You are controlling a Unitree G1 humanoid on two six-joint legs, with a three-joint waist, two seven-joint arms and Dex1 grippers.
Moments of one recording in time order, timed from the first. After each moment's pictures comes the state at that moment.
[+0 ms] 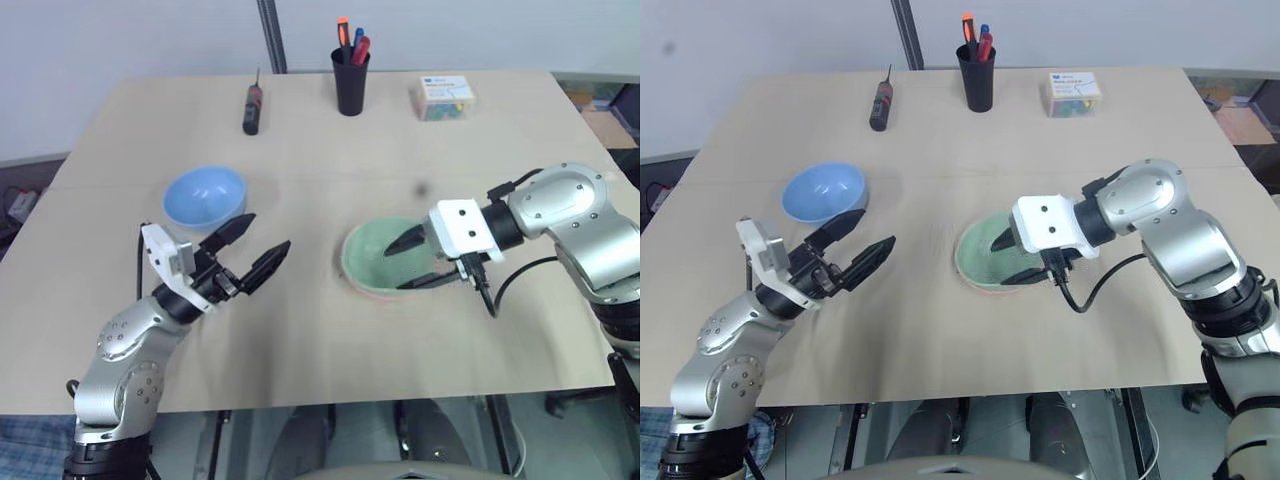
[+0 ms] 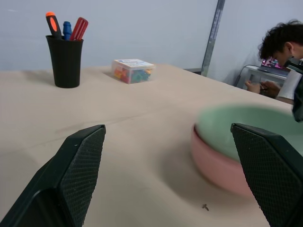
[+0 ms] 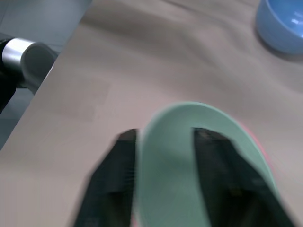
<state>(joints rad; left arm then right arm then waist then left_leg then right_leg) 0.01 0.52 0.27 -0.36 -0.71 0.24 -0.76 -0.79 -0.74 0.30 -0.35 0.24 0.52 1.39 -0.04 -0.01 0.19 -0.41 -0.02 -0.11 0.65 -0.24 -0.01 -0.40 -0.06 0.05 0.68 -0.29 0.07</state>
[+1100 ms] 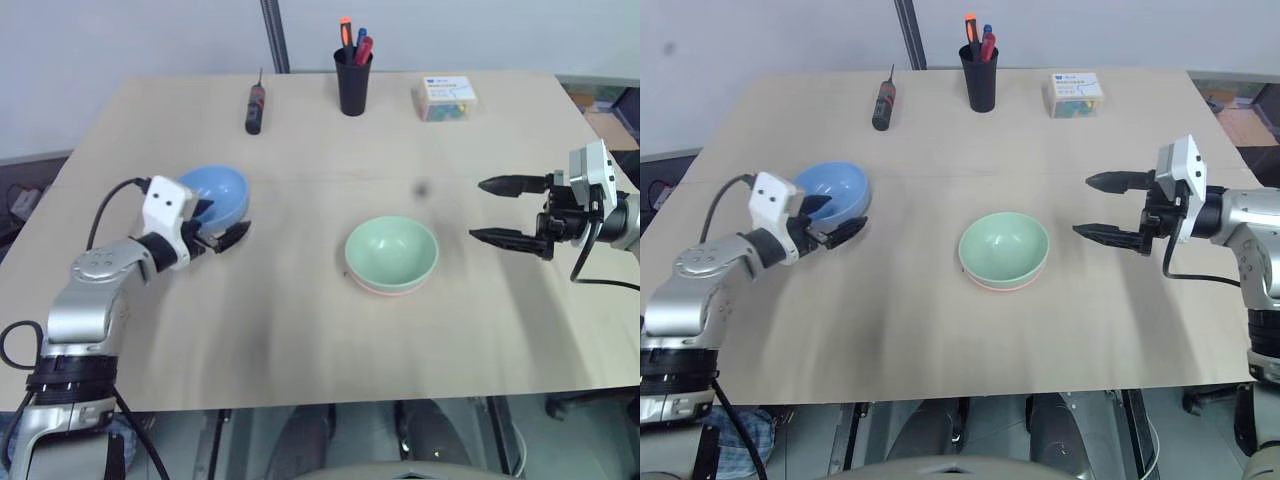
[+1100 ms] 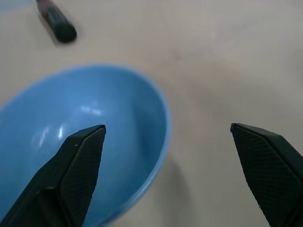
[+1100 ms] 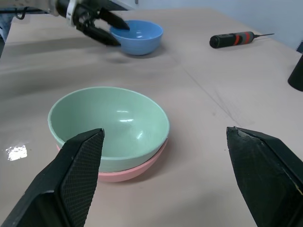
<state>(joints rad) -0.33 0.79 0.15 0.05 -0.38 0.47 -0.68 -0.52 -0.82 -0.16 -0.02 0.50 0.40 1.30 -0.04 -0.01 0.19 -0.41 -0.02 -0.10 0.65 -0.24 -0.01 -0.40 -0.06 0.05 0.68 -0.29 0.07</state>
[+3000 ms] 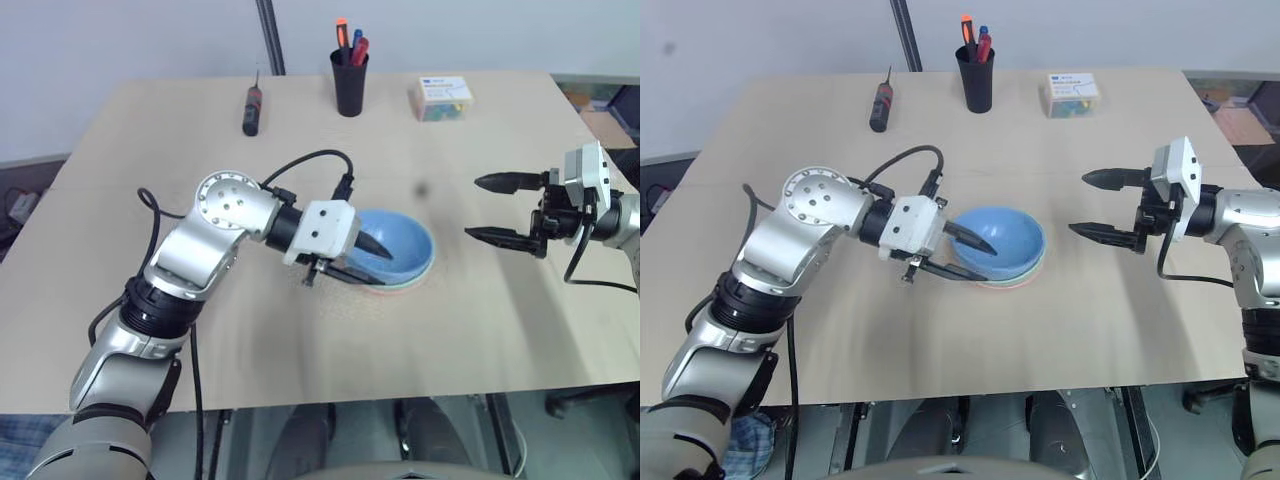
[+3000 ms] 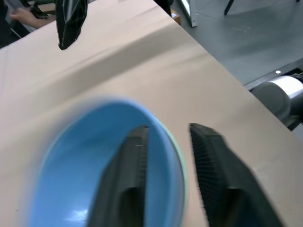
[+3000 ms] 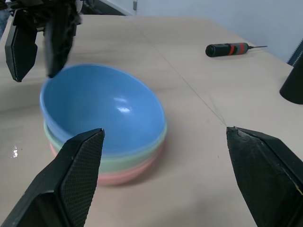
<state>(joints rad) -0.76 0.65 -0.31 -0.21 -0.29 0.24 -1.34 -0.53 -0.81 -0.13 0.02 0.51 0.30 1.29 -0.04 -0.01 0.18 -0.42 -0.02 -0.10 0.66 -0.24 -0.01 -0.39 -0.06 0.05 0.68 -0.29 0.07</state>
